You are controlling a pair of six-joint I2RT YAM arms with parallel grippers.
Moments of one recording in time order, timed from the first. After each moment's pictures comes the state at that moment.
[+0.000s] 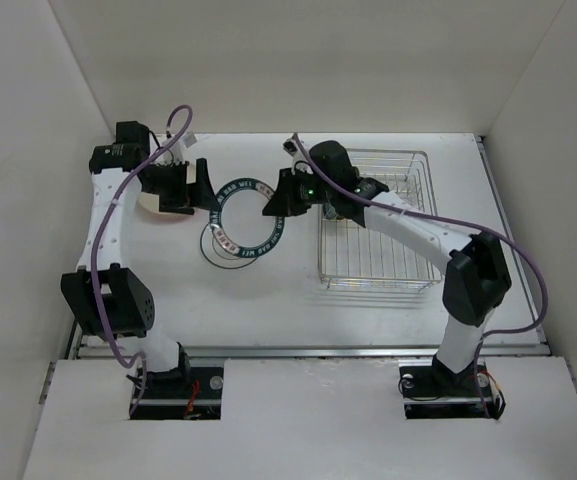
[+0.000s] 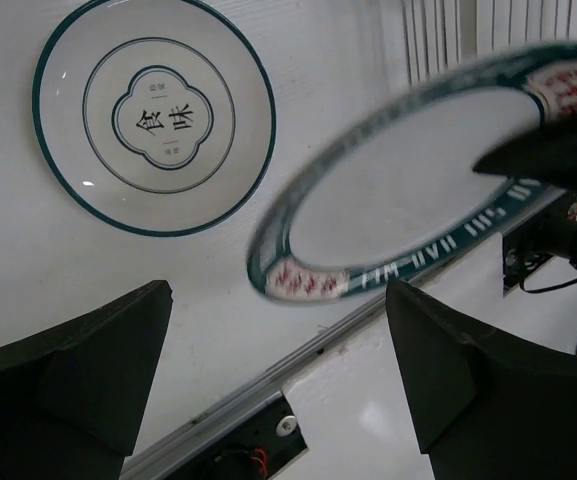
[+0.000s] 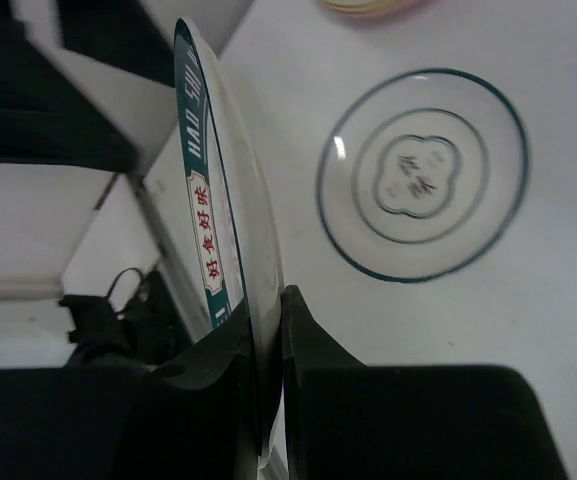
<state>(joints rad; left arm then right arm) 0.09 1.61 1.67 -1.24 0.65 0.13 0.68 1.80 1.55 -0.22 -0.45 0.48</state>
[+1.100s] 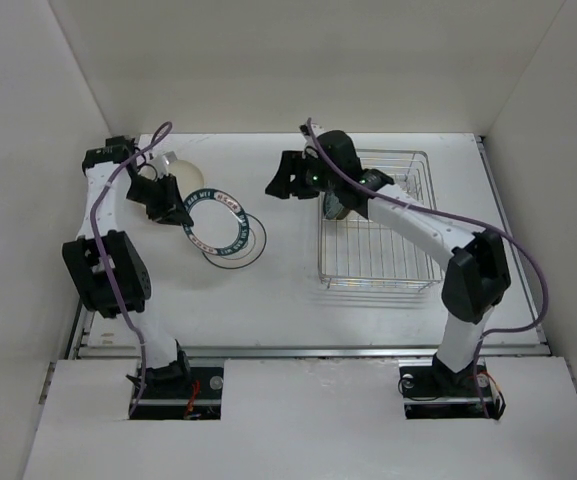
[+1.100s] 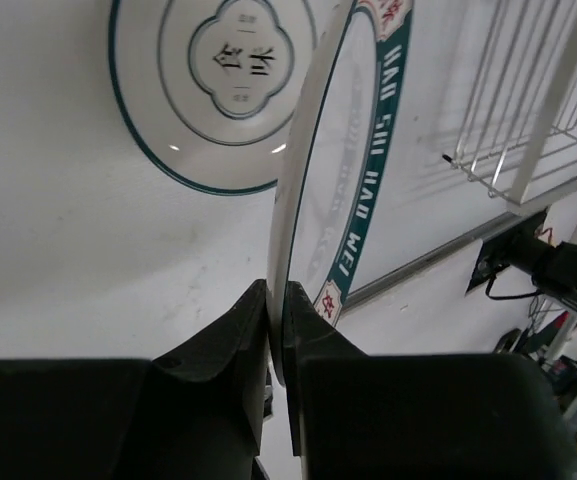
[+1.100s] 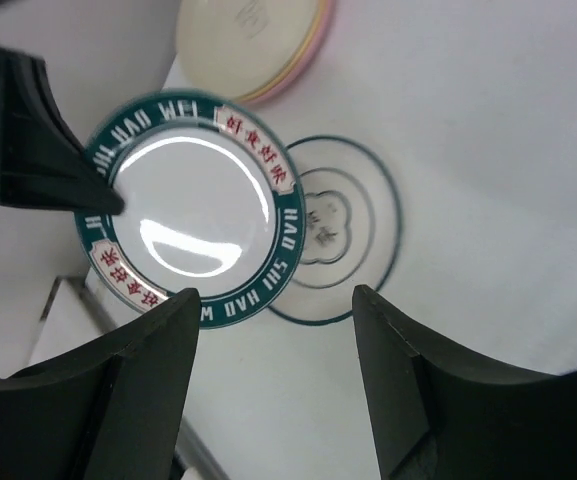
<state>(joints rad) 0.20 1.74 1.65 -1.31 0.64 0.12 0.67 1.85 1.62 -0.21 -0.31 0.55</state>
